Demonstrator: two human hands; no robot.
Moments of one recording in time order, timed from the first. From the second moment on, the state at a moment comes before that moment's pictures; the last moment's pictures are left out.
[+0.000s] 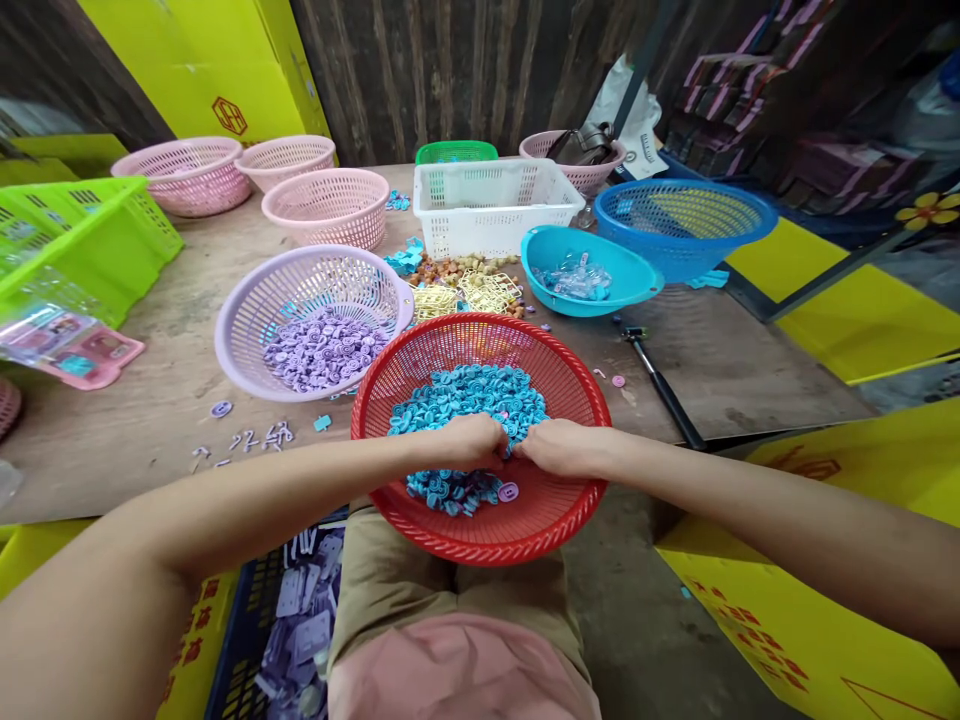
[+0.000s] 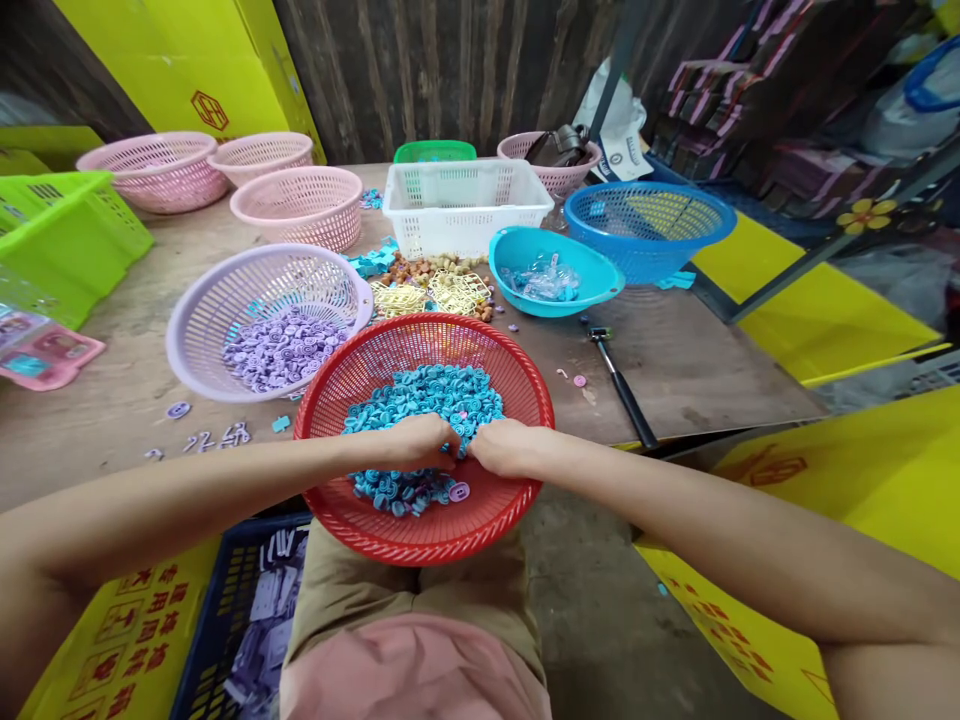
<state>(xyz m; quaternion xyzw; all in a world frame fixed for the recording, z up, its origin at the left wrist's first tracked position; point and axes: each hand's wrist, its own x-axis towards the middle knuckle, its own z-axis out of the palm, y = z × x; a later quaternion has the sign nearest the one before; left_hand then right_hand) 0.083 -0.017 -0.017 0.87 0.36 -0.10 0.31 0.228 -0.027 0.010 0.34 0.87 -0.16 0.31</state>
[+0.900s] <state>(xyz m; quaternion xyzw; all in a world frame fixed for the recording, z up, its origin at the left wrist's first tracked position) 0.079 -0.051 -0.012 0.92 0.30 -0.20 0.12 0.230 -0.027 0.026 0.42 0.85 -0.13 0.28</state>
